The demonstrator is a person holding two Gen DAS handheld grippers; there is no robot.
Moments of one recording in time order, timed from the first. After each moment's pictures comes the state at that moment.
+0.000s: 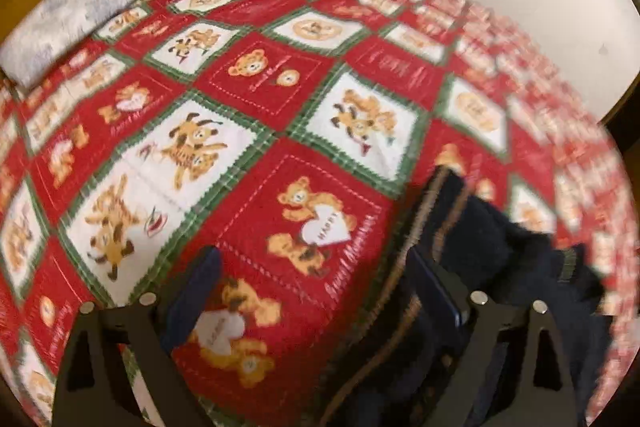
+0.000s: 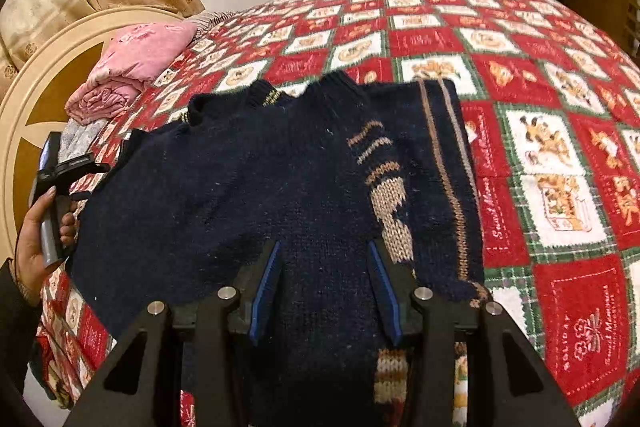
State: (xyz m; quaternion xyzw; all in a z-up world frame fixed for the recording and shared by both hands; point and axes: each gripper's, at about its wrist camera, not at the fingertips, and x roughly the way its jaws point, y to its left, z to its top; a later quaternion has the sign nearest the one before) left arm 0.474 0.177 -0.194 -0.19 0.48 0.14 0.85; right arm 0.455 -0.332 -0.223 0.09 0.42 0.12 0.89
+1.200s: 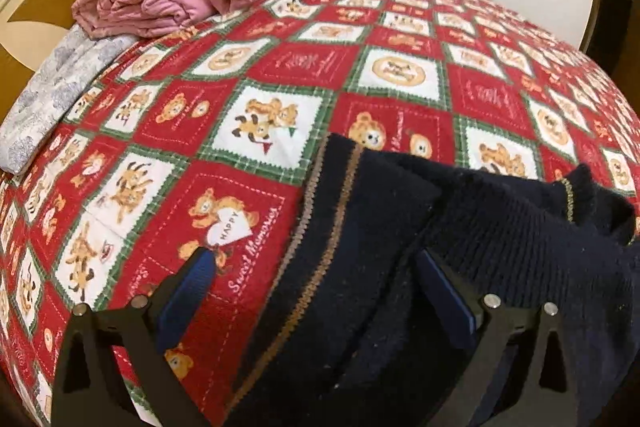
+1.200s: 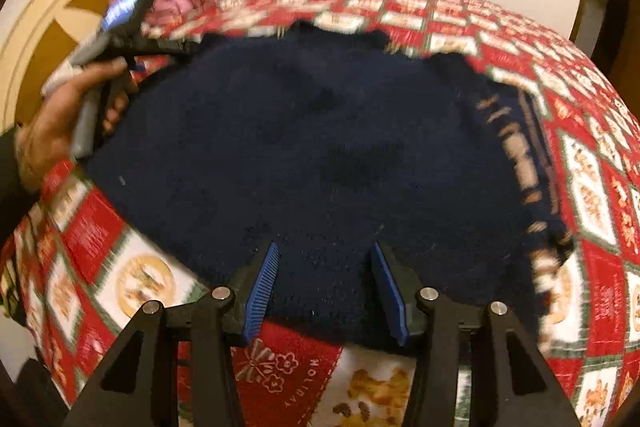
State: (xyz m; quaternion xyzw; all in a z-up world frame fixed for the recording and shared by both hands) left arm 0.495 0.096 -0.204 -0.03 0.46 0.12 0.88; right arm 0.397 -0.239 -0.245 -0.06 0.45 0.17 0.88
